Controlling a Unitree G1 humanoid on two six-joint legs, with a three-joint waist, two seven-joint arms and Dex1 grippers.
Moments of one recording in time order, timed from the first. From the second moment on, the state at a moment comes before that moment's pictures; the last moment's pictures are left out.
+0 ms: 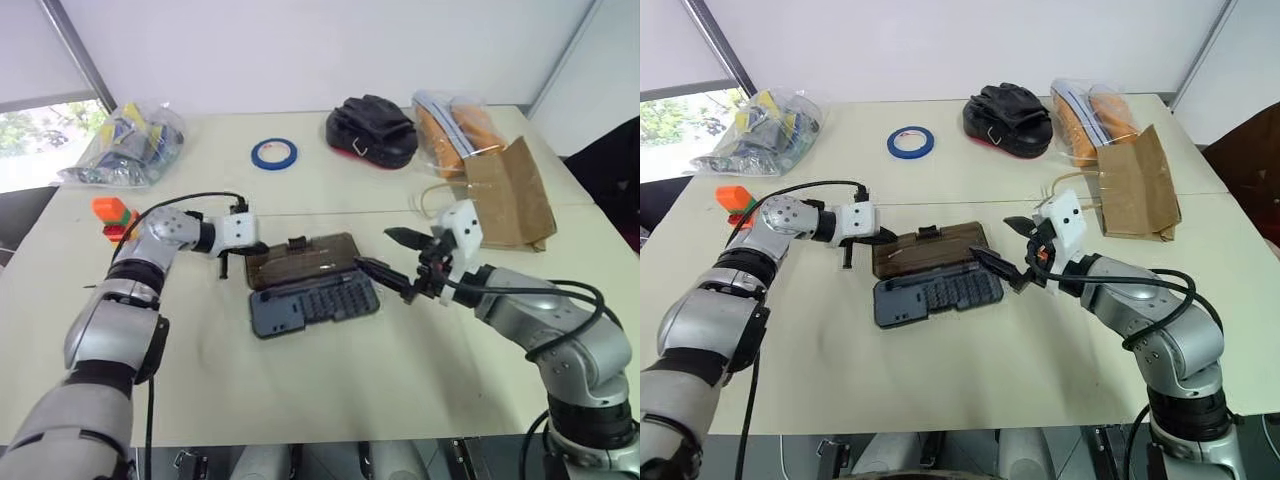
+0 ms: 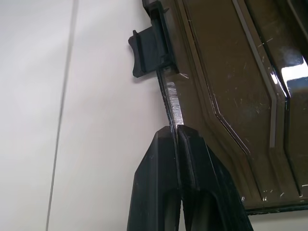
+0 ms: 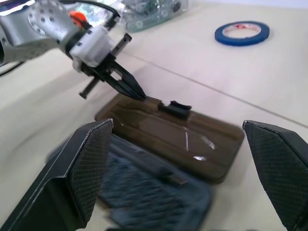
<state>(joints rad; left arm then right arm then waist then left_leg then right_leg) -1.05 0.55 -0.26 1.26 0.26 -0.71 -1.18 -0.30 -0.56 -0.11 -0.58 0.70 0.91 0.48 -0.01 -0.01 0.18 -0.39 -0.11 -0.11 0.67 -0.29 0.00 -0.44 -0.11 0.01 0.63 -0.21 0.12</state>
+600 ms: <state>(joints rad) -1.06 0.53 -0.26 1.25 0.27 -0.77 -1.19 -0.30 -0.57 -0.10 -0.54 0.69 0.90 0.48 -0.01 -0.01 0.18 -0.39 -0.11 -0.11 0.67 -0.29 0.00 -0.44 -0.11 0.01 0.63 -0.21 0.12</state>
